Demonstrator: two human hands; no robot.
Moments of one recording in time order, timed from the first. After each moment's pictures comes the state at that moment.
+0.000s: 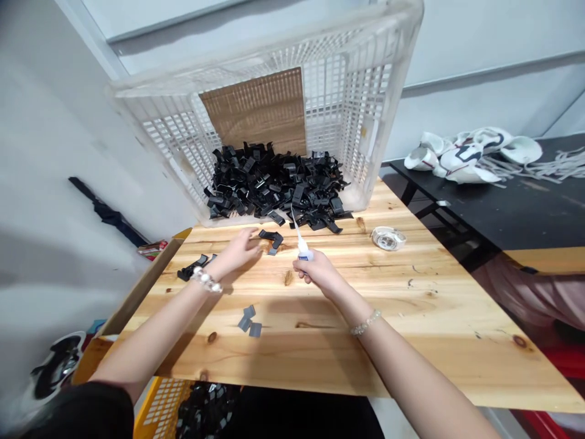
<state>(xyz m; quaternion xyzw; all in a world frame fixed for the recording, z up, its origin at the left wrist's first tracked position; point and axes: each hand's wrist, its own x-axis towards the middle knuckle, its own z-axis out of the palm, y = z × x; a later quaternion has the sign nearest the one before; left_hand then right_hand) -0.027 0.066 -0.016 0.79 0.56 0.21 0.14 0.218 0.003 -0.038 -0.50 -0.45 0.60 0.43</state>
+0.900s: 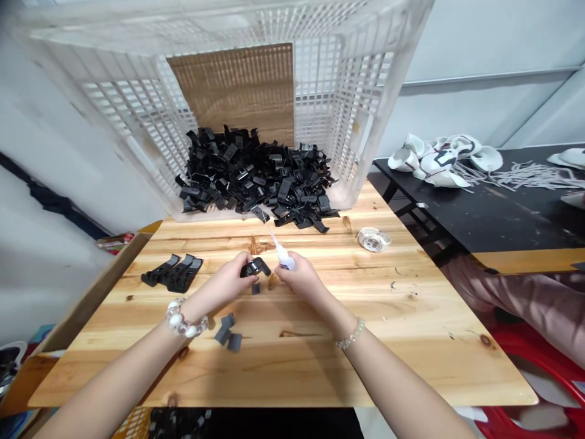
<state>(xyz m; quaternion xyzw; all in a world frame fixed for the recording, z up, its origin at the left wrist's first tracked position) 0.017 0.003 -0.025 0.76 0.55 0.18 0.31 0.214 0.001 -0.041 -0.54 -0.54 0.52 0.38</state>
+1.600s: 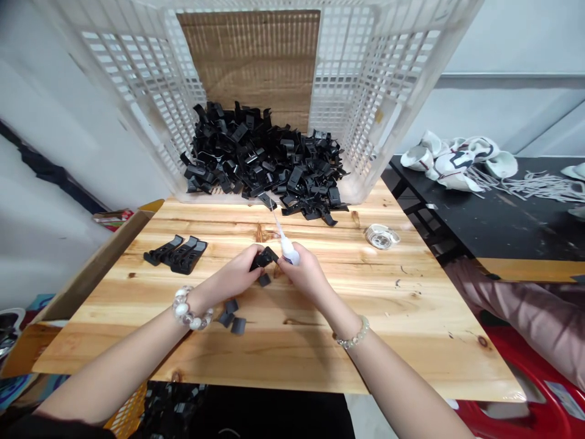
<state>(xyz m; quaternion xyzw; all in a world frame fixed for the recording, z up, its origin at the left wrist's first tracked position) 0.020 -0.010 -0.019 0.75 0.49 0.24 0.39 0.205 -0.010 -0.036 -0.57 -0.59 0.44 0.37</state>
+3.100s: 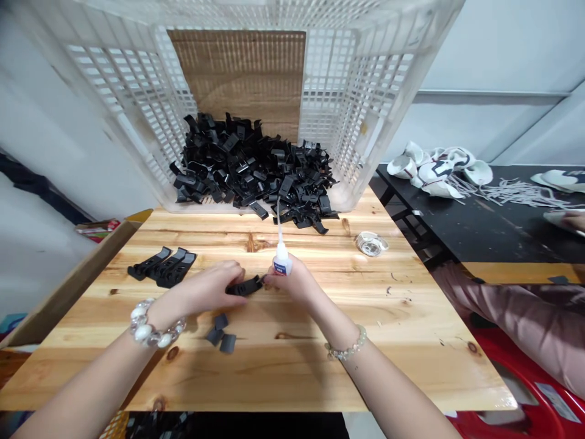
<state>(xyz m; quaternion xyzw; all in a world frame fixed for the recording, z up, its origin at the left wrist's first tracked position) -0.009 -0.004 0.003 0.84 0.48 0.00 0.23 0.206 -0.011 -0.025 -0.46 -0.55 0.58 0.39</state>
